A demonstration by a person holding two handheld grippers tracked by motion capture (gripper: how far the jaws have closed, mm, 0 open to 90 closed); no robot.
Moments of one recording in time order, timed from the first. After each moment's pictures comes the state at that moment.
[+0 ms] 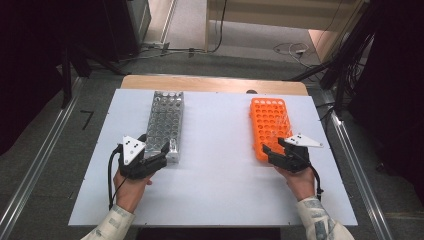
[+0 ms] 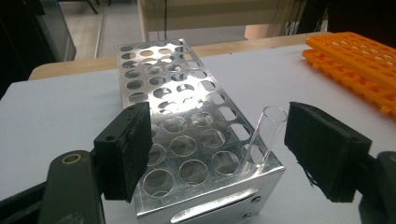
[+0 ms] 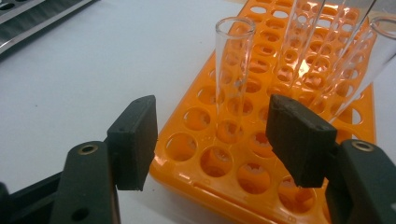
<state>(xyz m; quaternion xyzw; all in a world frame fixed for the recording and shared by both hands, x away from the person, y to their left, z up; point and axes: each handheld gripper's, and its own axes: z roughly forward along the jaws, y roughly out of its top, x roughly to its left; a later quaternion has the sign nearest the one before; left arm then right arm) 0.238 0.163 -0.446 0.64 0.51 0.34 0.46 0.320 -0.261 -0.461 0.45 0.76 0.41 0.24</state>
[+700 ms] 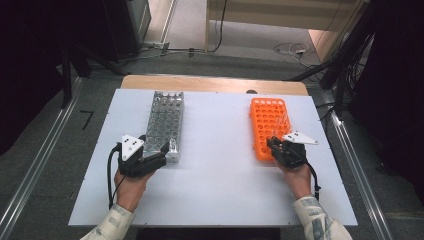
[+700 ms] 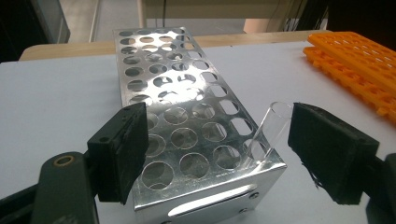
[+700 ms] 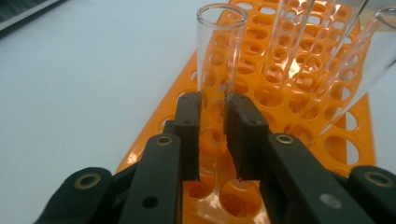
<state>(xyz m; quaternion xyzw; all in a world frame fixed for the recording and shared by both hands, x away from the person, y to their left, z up) 0.242 0.167 -0.446 0.64 0.53 0.31 0.46 0.334 -0.259 -0.471 0.46 0.75 0.40 0.26</state>
